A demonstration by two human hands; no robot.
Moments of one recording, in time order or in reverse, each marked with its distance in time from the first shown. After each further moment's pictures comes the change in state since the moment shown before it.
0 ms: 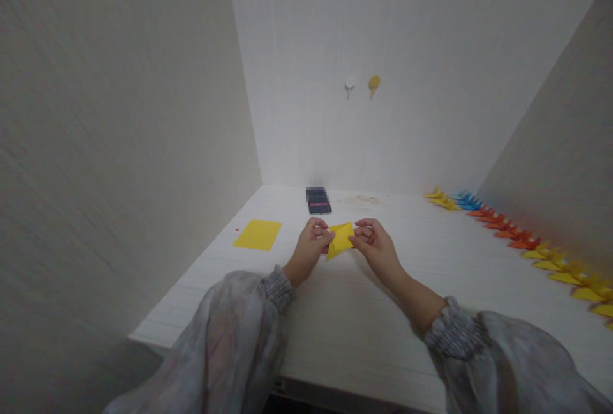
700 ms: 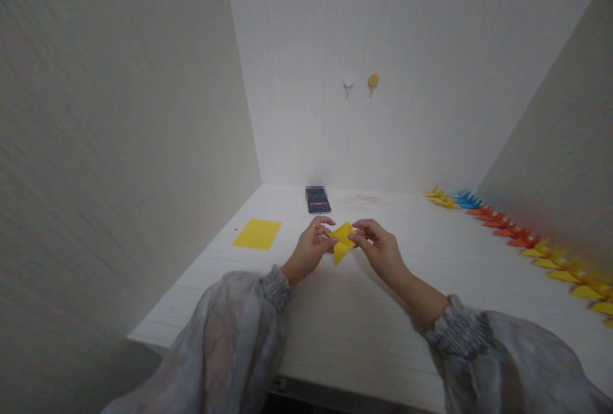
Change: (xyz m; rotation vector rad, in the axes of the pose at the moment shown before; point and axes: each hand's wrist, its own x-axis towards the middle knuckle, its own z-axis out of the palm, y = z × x) left_hand -0.004 0.002 -0.003 0.091 -0.134 0.051; right_hand -0.001 0.001 -0.011 -0.398 -0.009 -0.229
